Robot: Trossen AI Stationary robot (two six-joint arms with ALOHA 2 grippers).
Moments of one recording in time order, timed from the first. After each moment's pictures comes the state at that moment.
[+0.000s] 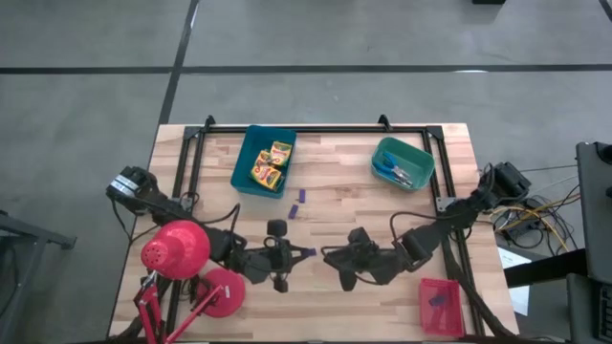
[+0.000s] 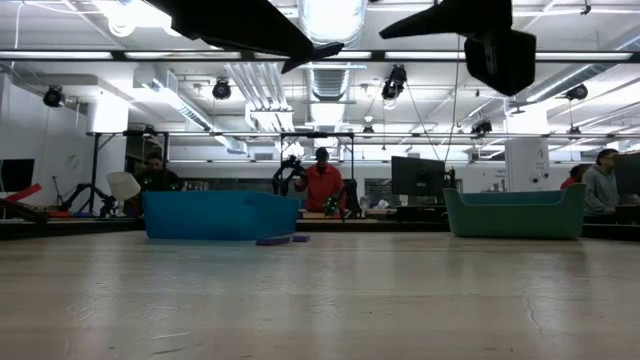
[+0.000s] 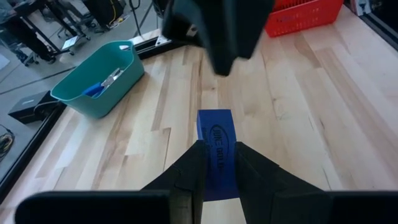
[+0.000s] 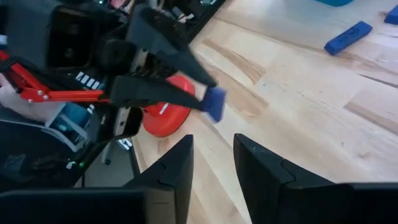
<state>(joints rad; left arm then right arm) -0.53 1.59 0.96 0.14 -0.66 0.00 0.56 1.58 0.94 0.12 0.61 1.17</state>
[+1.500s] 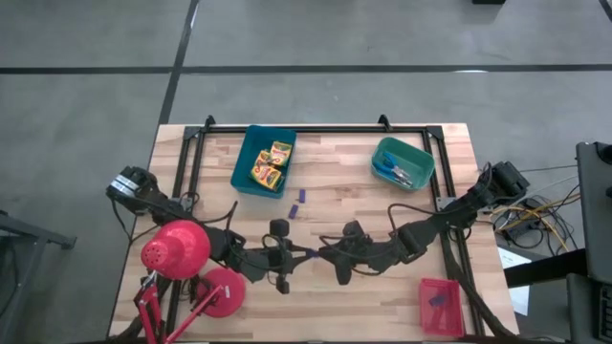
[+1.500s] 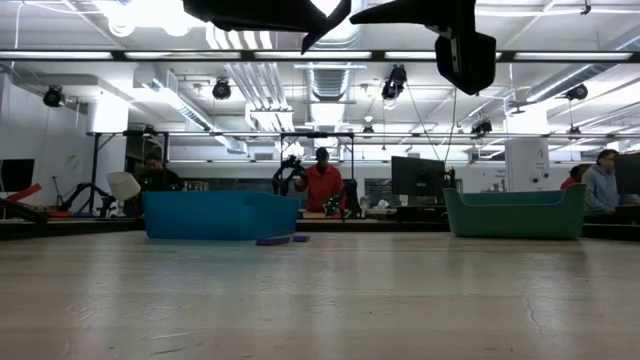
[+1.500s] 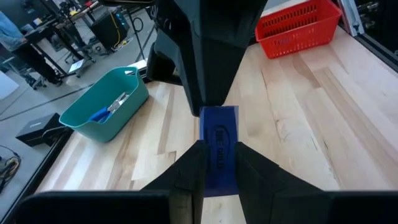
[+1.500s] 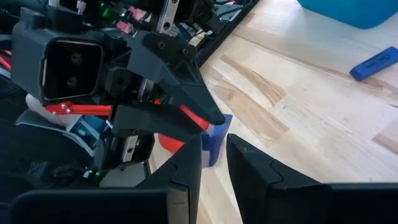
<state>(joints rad) -0.52 1.59 0.96 0.25 -0.66 0.11 0.50 1.59 0.92 0.27 0.55 1.06</state>
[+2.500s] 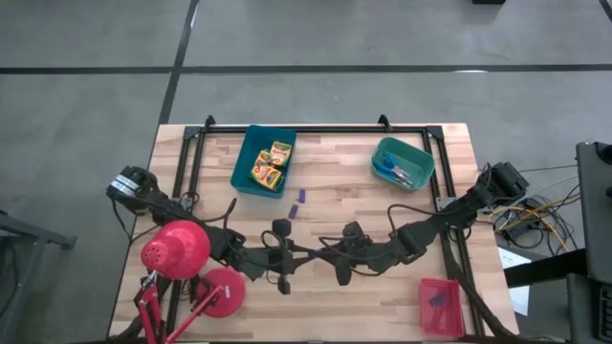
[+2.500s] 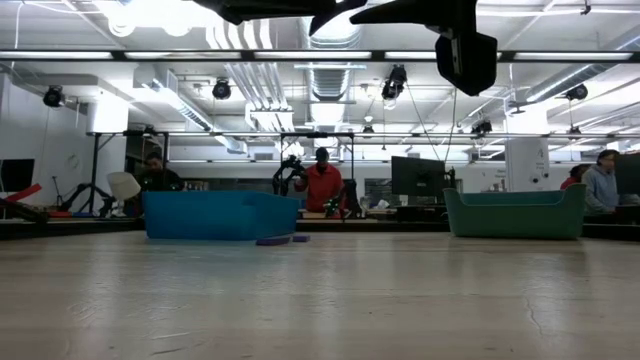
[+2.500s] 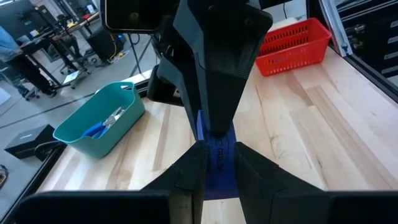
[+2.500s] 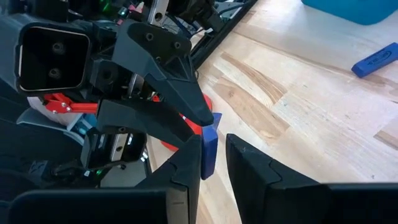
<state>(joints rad) -0.52 1.59 0.96 0.32 -0.62 0.14 0.50 1.59 0.92 0.27 0.55 1.07</state>
